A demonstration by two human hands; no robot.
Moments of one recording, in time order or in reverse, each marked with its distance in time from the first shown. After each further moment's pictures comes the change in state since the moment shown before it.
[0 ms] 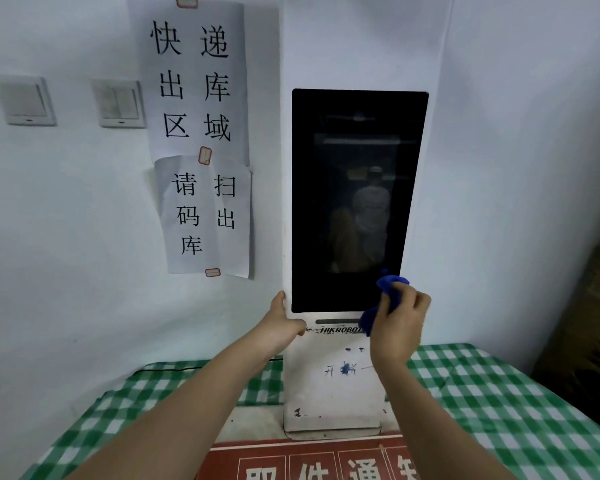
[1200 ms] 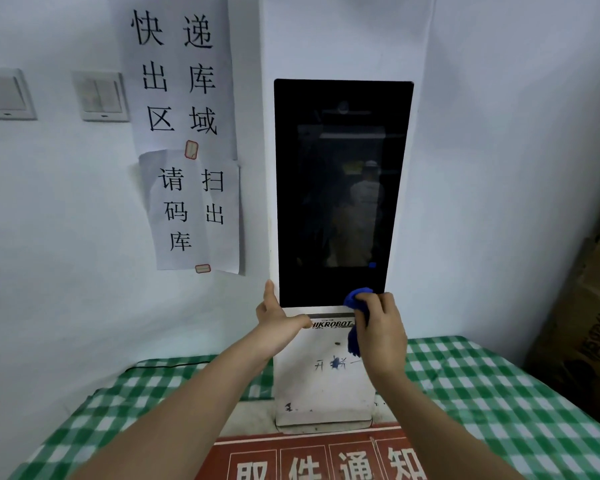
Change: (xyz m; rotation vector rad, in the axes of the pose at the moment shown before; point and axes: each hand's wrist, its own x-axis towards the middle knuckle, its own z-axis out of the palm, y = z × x) left_hand -0.005 0.010 0.026 0.035 0.102 -0.021; right_hand -0.005 0.030 -0.011 -0.253 -0.302 -0.374
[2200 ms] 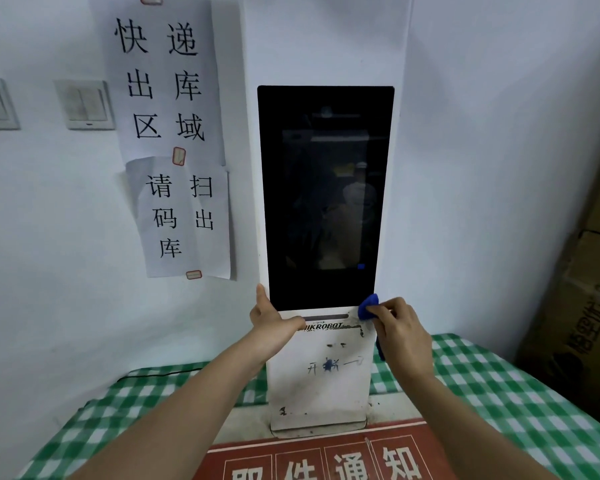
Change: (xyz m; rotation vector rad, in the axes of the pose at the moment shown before) left_hand -0.002 0.005 0.005 0.044 0.002 -0.021; right_hand 0.005 0.052 -0.025 -0.197 0.012 -0.239
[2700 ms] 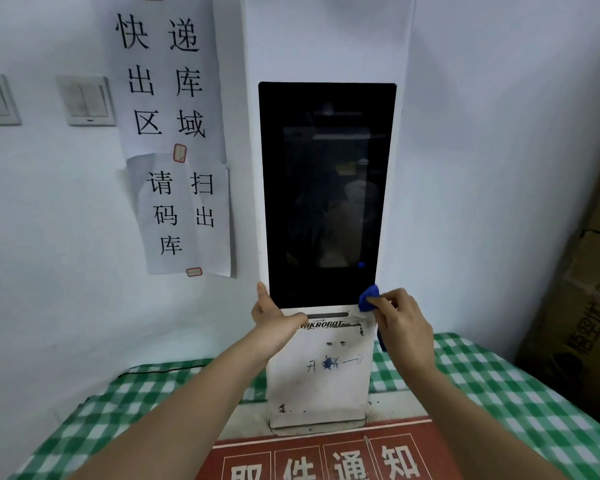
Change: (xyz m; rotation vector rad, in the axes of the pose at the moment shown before) left_hand 0.002 0.001 0.005 -0.031 0.012 -0.016; right_hand 0.010 -0.003 -0.009 -0.015 0.023 -0.043
